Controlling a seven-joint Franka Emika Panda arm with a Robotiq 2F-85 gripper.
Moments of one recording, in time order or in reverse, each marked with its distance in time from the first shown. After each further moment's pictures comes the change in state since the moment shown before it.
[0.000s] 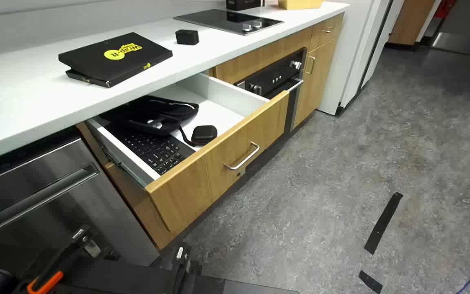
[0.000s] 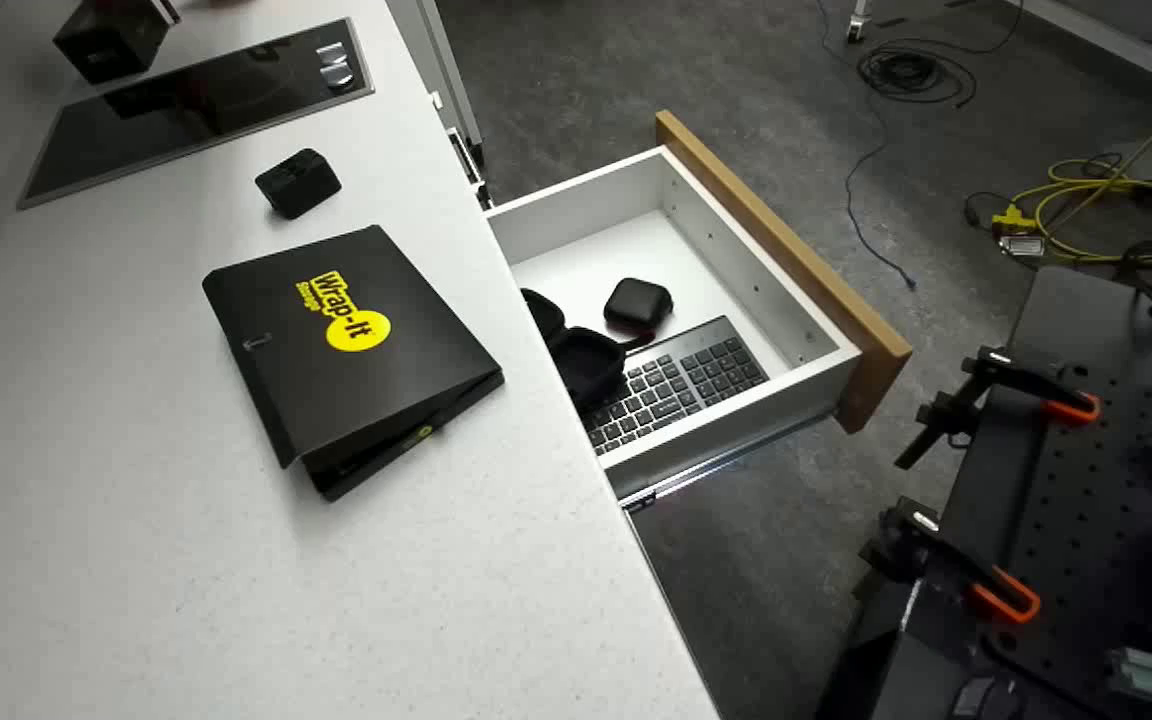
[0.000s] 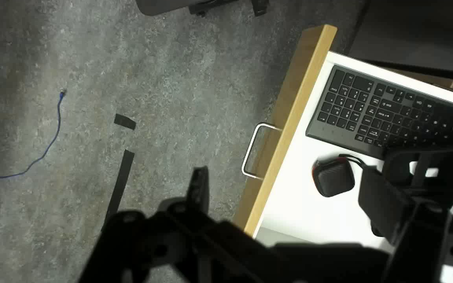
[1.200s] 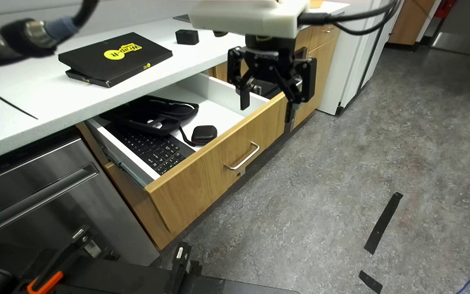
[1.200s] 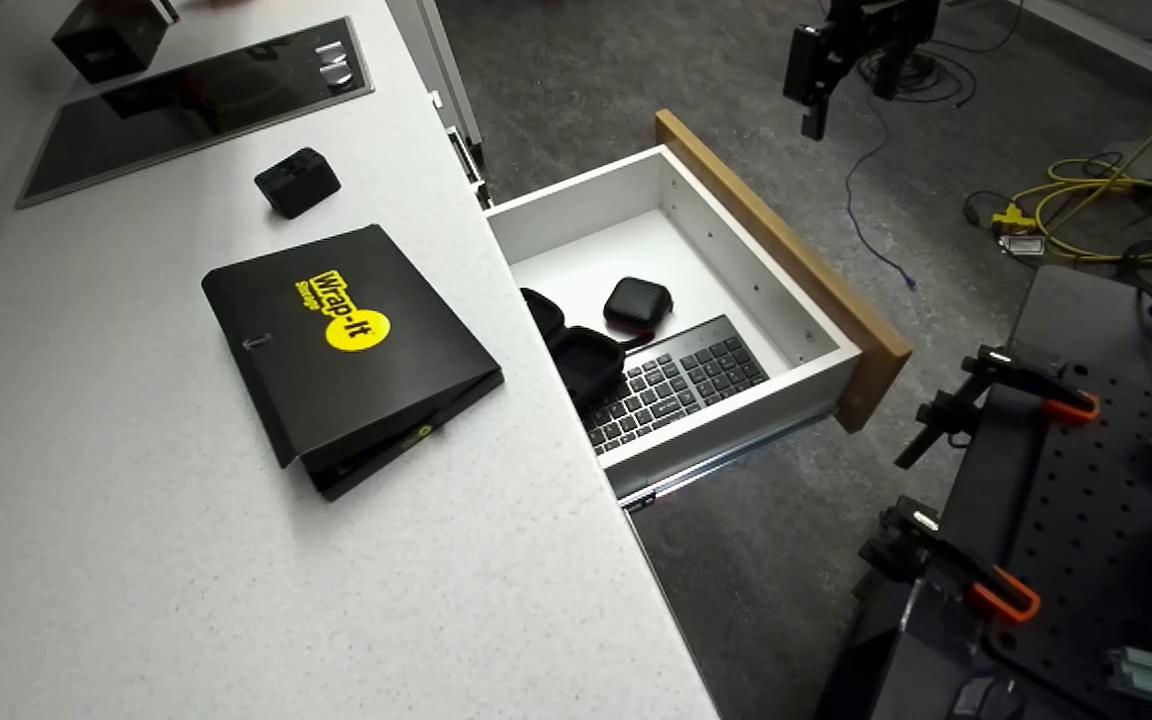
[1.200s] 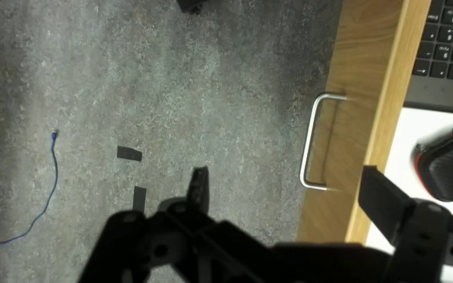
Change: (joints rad) arm -0.026 0.608 -0.099 0.056 0.076 0.478 0.045
